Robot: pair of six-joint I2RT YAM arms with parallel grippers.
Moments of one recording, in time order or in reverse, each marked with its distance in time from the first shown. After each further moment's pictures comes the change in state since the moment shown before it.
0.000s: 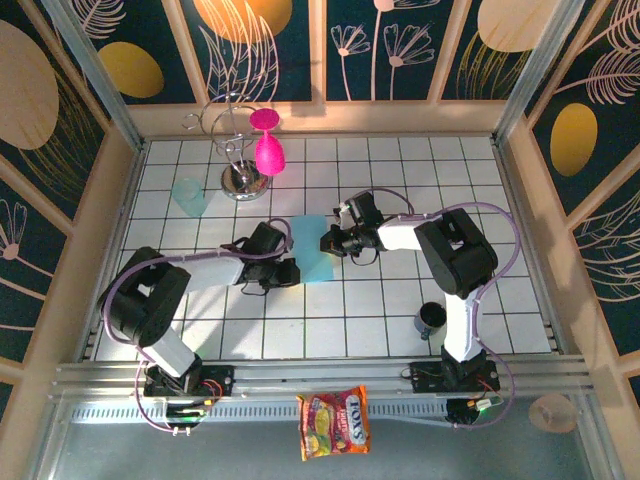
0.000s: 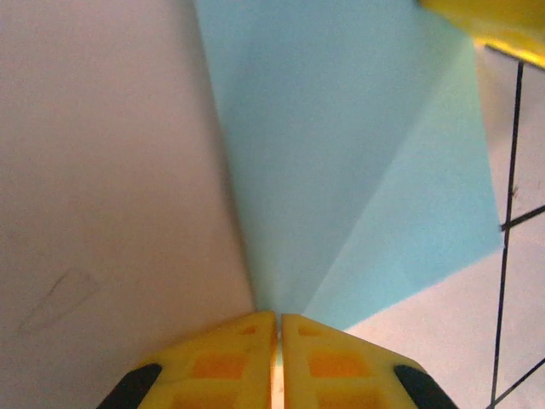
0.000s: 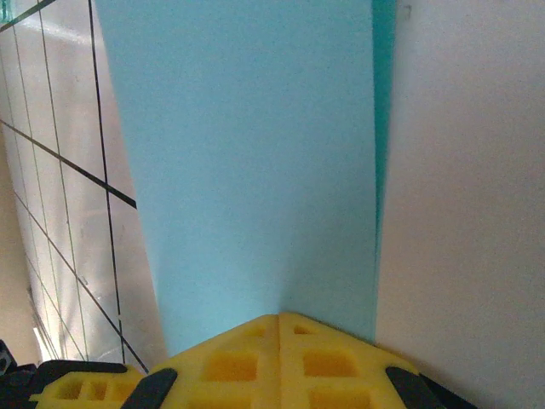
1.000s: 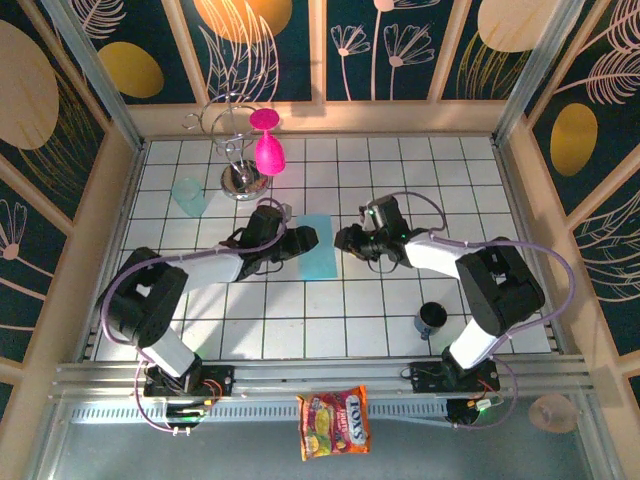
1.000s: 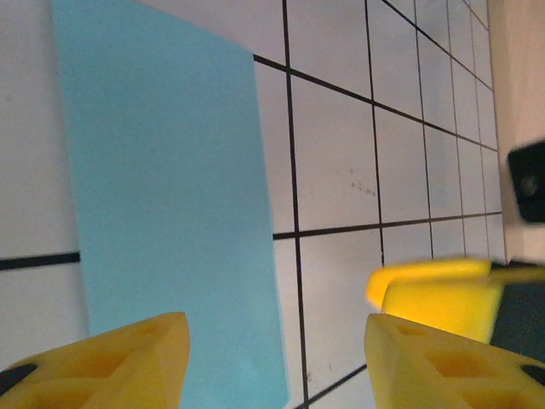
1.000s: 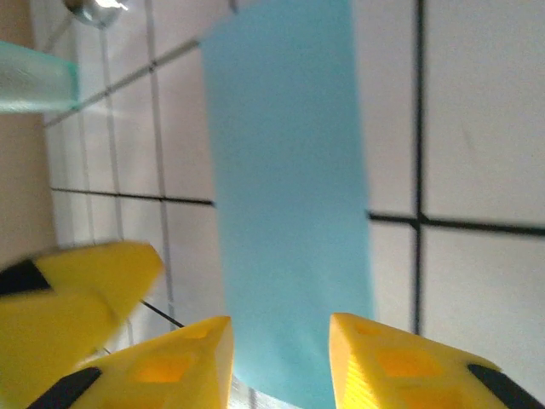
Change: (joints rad) left arm 0.018 0.018 0.052 0.386 -0.063 -0.254; right arm -0.023 -0.373 -0.251 0.038 0.124 0.169
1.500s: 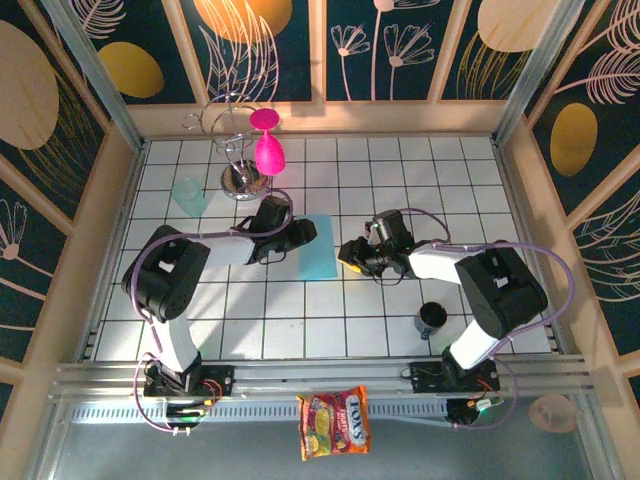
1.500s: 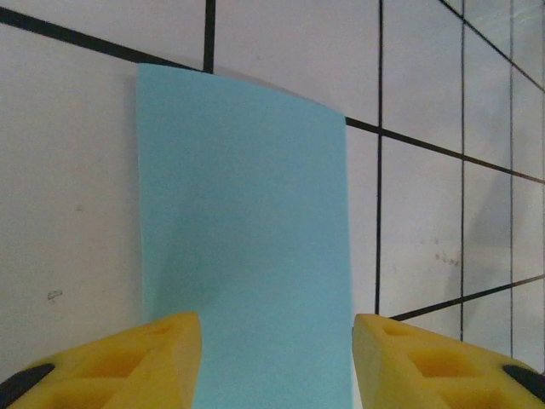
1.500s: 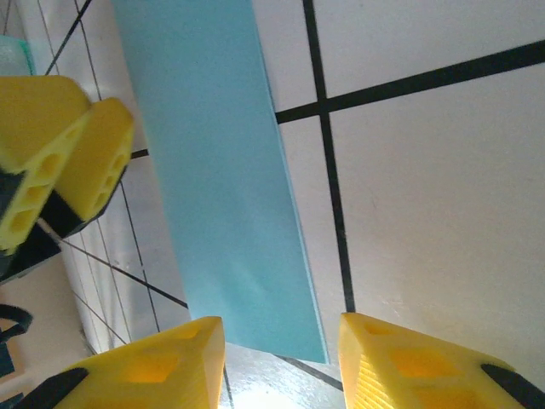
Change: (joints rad) left arm 0.040 0.190 0.146 -0.066 -0.052 0.029; right arm -0.007 -0.014 -0.105 0.058 -0.064 0.094
